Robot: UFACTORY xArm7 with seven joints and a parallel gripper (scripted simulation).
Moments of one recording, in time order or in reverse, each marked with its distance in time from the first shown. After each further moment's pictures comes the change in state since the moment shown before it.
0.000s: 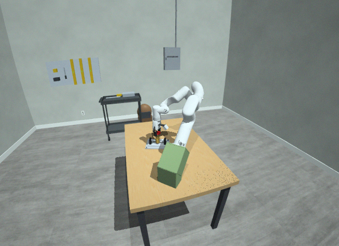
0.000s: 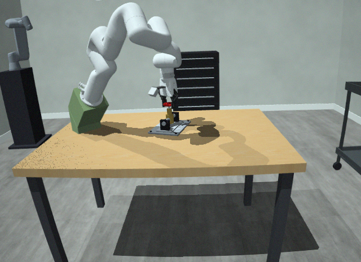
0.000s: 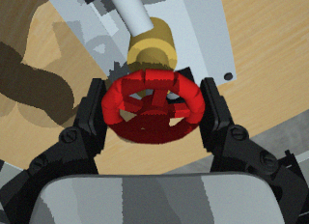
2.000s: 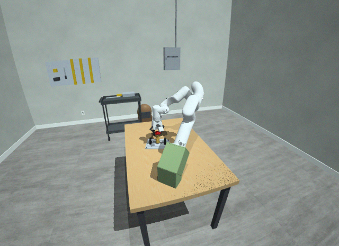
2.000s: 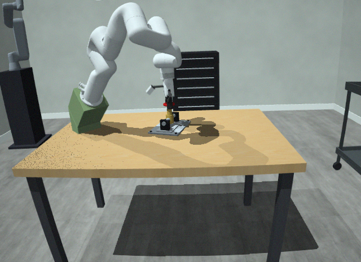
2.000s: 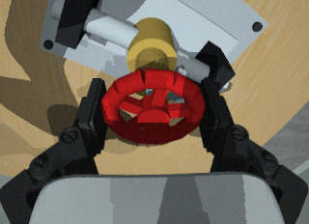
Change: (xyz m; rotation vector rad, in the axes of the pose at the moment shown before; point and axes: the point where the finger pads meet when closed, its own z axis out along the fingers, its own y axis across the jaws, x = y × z) arm 0.000 0.000 0.000 -0.004 0.004 0.632
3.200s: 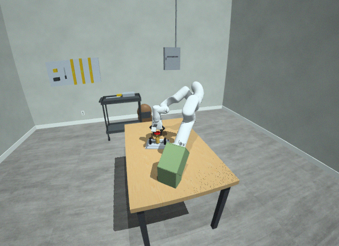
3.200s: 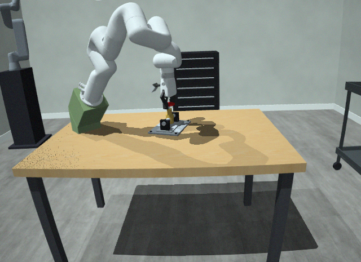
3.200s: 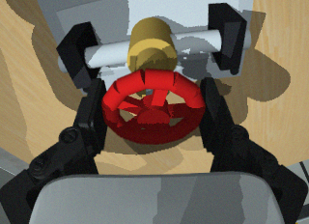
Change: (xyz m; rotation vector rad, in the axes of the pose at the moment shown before) arm 0.000 0.000 0.000 0.000 -0.001 0.655
